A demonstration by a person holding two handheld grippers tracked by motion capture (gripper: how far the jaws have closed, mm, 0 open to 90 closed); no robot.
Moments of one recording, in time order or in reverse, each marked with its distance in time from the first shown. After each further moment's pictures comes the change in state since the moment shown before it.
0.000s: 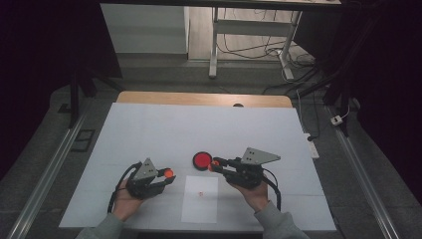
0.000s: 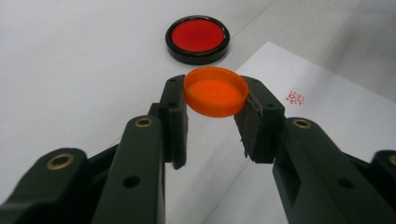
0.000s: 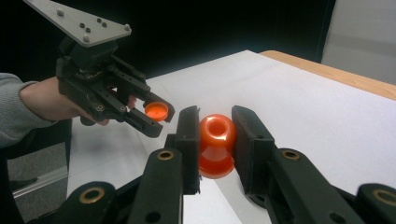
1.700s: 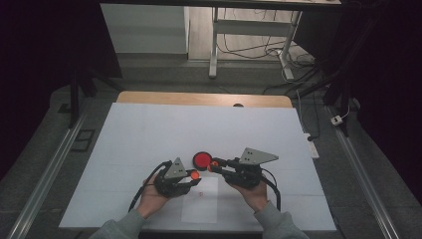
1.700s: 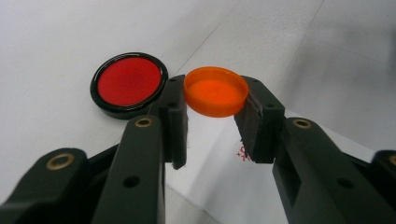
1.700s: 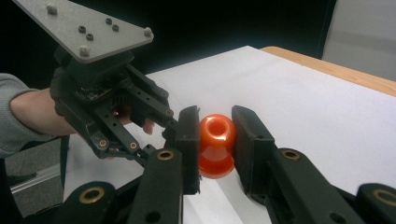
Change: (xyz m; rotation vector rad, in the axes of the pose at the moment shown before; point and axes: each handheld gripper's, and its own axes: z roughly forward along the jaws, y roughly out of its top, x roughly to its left) left arm -0.034 0.038 0.047 0.015 -0.106 0.091; right arm 0.000 -0.002 0.003 0.017 -0.001 -0.006
